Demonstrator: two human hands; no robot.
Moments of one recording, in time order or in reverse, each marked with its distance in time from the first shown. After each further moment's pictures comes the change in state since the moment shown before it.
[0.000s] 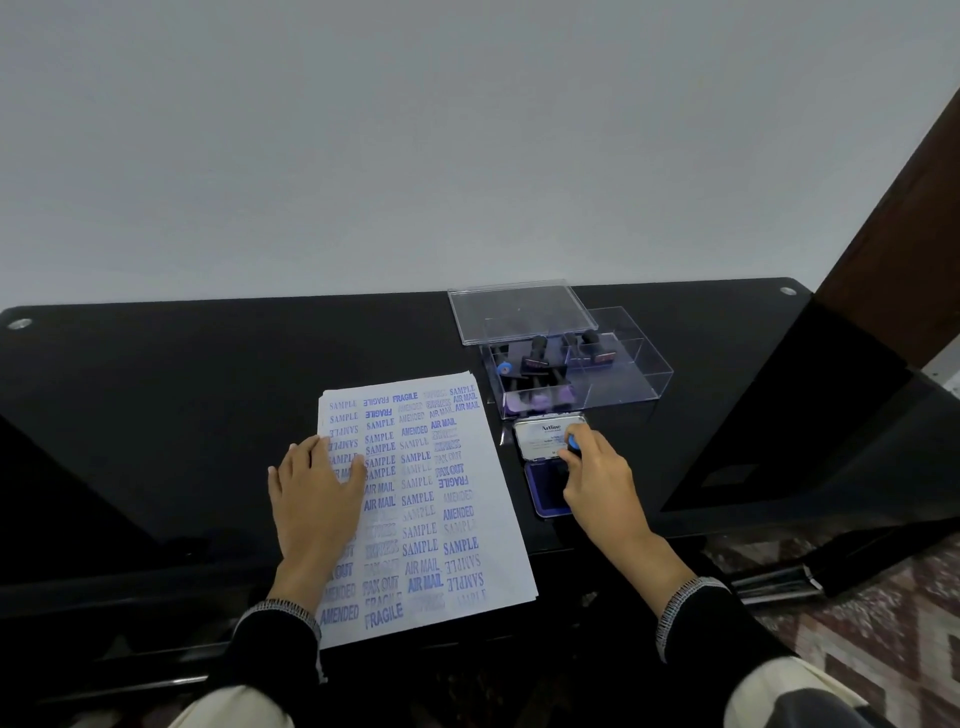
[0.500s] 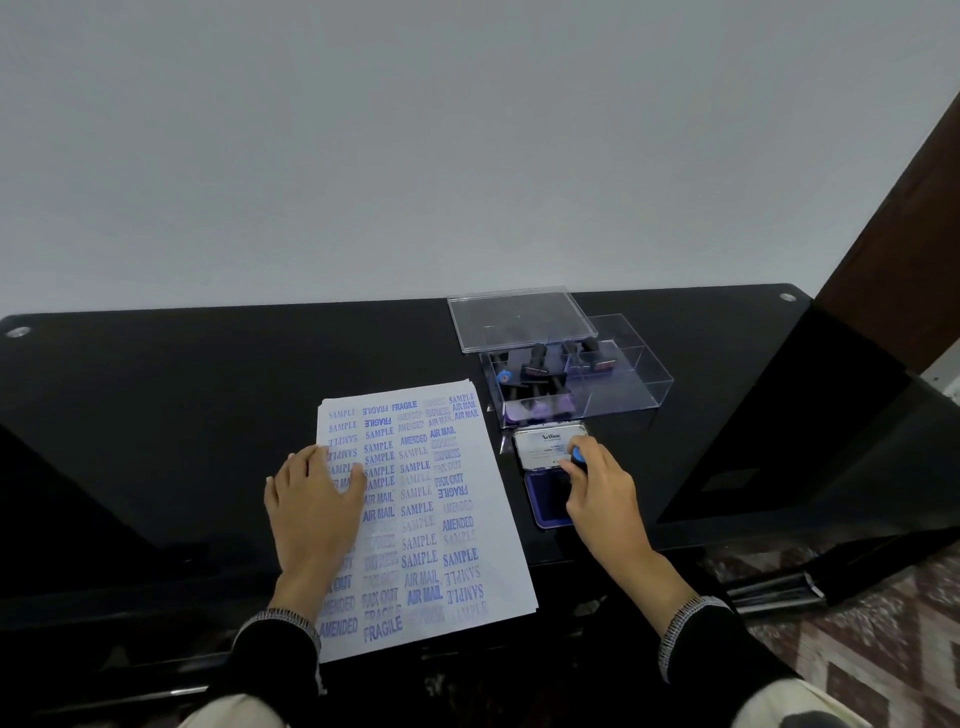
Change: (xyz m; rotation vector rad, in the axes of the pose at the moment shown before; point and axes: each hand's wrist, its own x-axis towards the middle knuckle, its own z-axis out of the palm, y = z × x) left_hand 0.001 0.000 0.000 0.004 0.023 -0.010; right_hand -0.004 0.001 0.001 0.071 0.049 0.030
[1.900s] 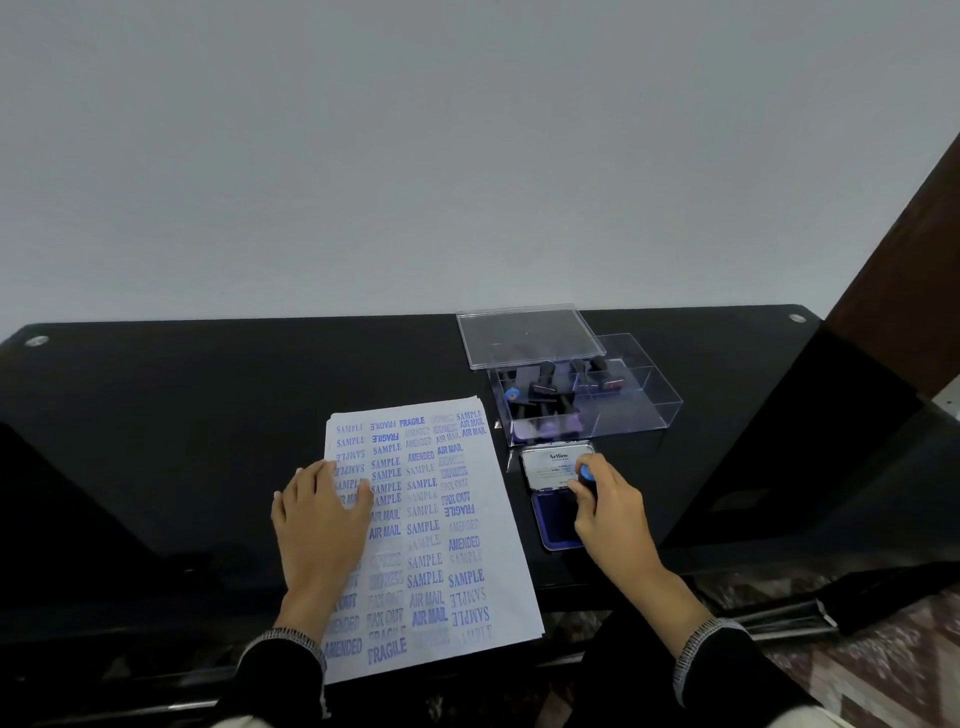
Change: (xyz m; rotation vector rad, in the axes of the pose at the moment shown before) left_hand -0.001 0.002 -0.002 -0.021 -0.002 -0.019; right_hand 0.006 0.000 -0.006 0.035 -0.066 -0.009
